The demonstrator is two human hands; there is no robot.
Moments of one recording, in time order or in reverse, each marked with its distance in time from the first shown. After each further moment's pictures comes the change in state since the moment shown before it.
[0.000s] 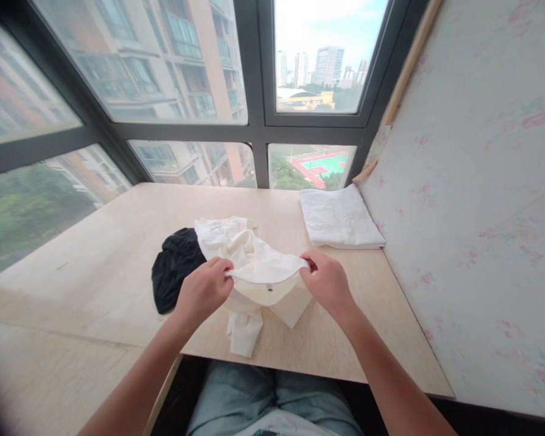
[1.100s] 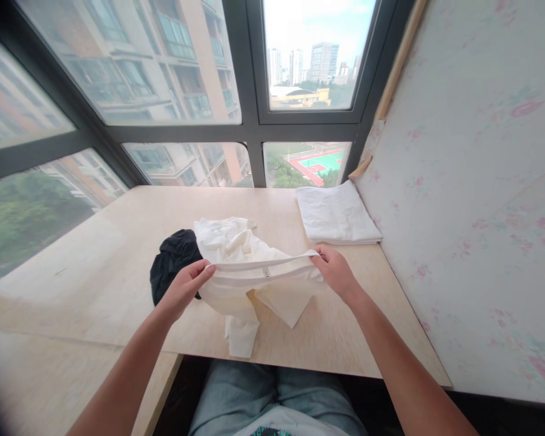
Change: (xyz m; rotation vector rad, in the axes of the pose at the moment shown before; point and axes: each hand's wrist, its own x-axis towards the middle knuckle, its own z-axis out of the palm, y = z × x) left_hand 0.003 -0.046 0.003 -0.908 -0.195 -0.195; right_hand 0.010 0.034 -0.009 0.407 -0.163 0.167
